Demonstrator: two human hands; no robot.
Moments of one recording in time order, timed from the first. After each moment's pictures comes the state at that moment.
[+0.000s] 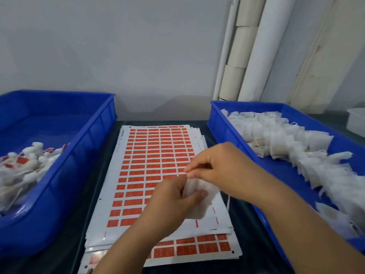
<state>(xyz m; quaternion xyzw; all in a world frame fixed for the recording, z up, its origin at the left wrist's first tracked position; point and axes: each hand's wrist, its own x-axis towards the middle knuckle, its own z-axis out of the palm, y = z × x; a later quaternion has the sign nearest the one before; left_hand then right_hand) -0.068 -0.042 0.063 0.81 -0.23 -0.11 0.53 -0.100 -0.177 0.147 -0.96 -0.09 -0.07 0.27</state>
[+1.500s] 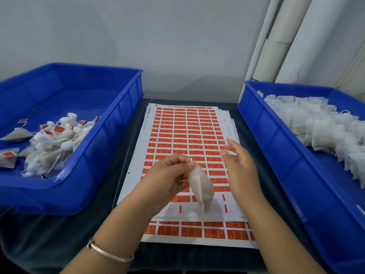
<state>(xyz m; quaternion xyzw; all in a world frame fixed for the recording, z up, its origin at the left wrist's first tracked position) -0.035 0.010 0.043 0.60 -0.03 -0.27 0.75 -0.065 -0.151 0.032 -0.80 0.14 -0.17 0.56</state>
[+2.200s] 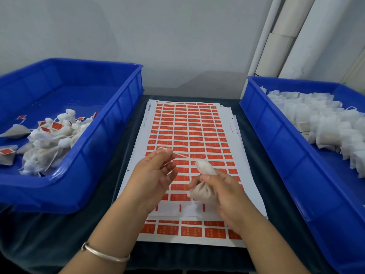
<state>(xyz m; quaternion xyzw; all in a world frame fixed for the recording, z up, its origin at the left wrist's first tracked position) -0.024 0.019 0.027 0.50 0.12 -0.17 0.84 -0.084 -0.135 0.008 -0.70 0.10 0.07 0.70</state>
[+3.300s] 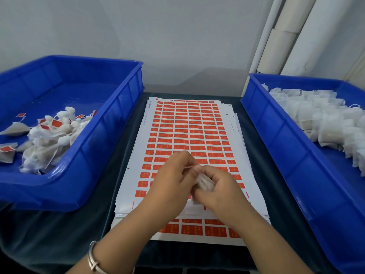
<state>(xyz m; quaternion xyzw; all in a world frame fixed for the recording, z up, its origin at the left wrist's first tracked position) -0.055 0.000 0.032 0.83 -0.19 0.00 0.53 -0.093 -0.125 0.024 -0.81 -0.04 -0.02 0.59</state>
